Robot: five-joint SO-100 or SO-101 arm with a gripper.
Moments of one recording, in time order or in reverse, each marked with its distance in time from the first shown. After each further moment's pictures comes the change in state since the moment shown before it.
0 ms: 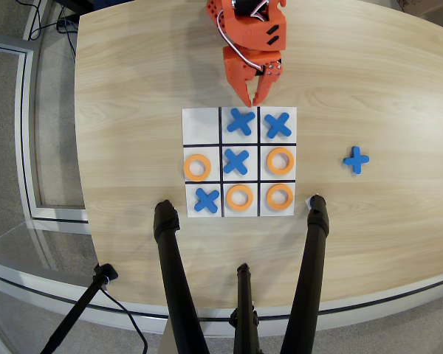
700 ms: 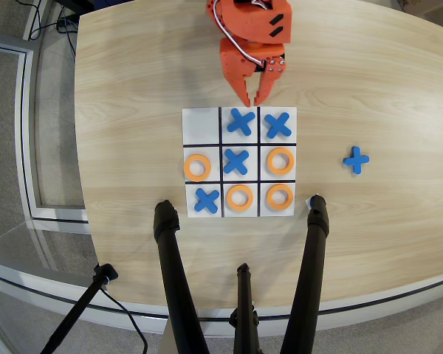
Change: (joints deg) arm 0.5 -11.0 -14.1 1.3 1.8
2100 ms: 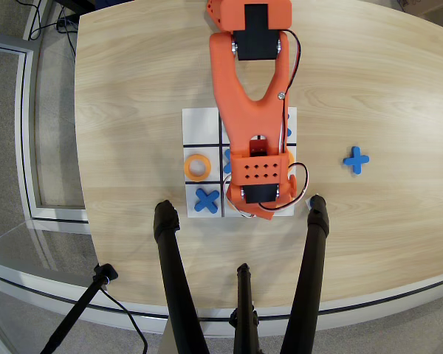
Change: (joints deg) arm 3.7 -121.0 -87.1 -18.0 20.0
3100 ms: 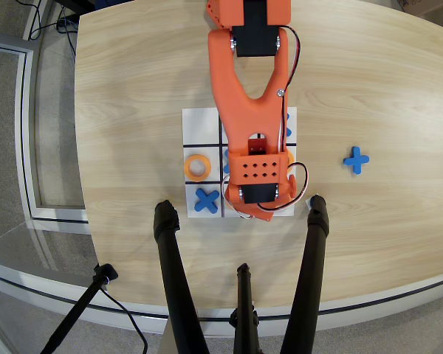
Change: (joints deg) arm 0.1 1.1 1.1 -0.7 0.0
